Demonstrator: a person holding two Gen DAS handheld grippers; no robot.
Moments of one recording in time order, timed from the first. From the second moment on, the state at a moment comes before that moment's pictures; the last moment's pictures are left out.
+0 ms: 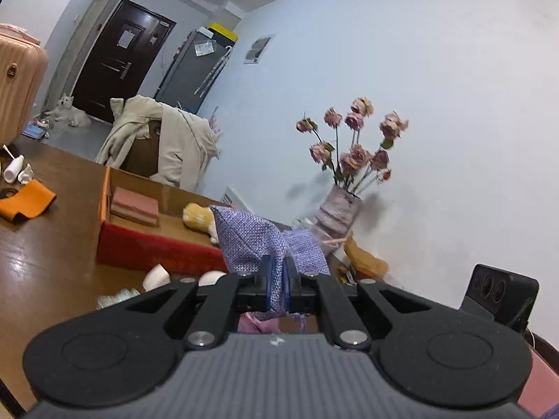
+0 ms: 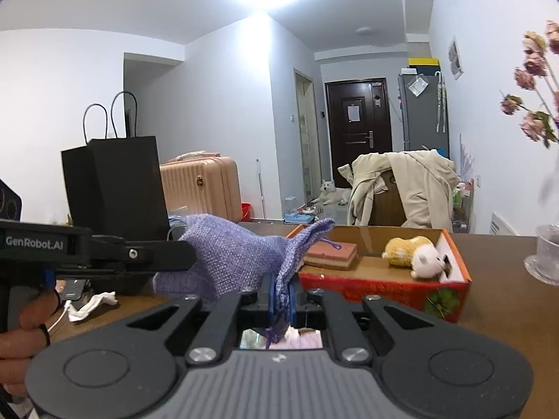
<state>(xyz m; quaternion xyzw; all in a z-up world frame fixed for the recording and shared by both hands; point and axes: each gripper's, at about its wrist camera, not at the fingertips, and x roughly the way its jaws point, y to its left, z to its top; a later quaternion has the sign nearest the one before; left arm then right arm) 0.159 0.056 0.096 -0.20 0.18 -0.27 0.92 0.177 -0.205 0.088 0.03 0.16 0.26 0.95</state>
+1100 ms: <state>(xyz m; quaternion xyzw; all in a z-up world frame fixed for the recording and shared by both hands) 0.454 0.060 0.064 -0.08 0.38 -0.13 0.91 0.499 -0.148 0.054 0.05 0.40 0.29 0.87</state>
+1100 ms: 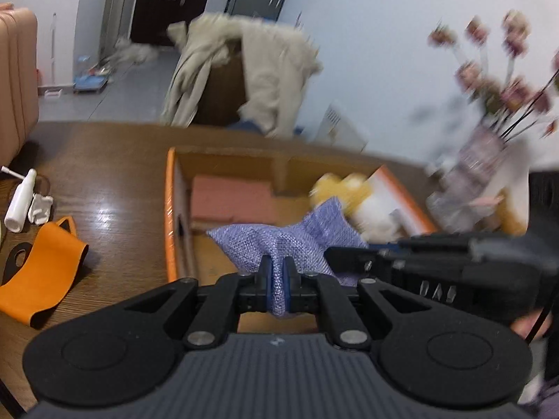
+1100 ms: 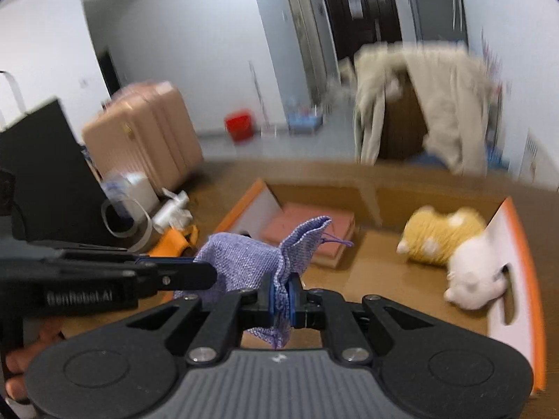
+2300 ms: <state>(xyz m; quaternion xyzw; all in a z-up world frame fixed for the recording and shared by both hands) 0.136 0.066 0.062 -0.04 0.23 -0.08 0.97 0.214 -0.248 0.093 -0.01 0.23 0.26 0.94</state>
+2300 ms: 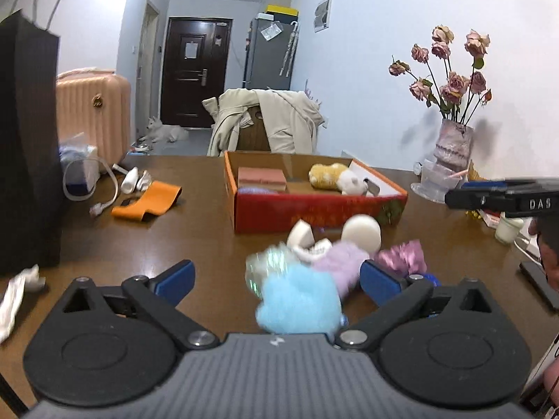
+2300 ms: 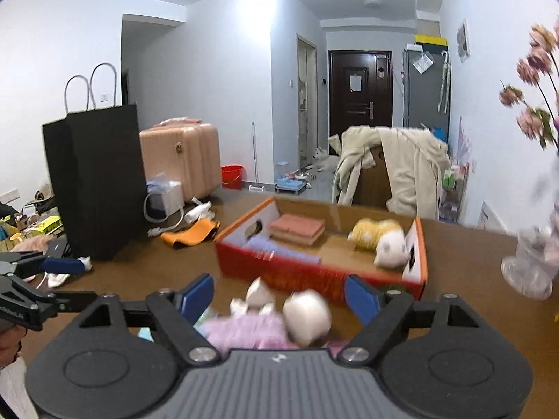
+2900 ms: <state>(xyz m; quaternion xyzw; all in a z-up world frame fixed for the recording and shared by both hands) 0.201 -0.003 0.004 -0.08 0.31 -0.14 0.94 0.264 -0.230 0.034 0.03 0.28 0.27 0.92</state>
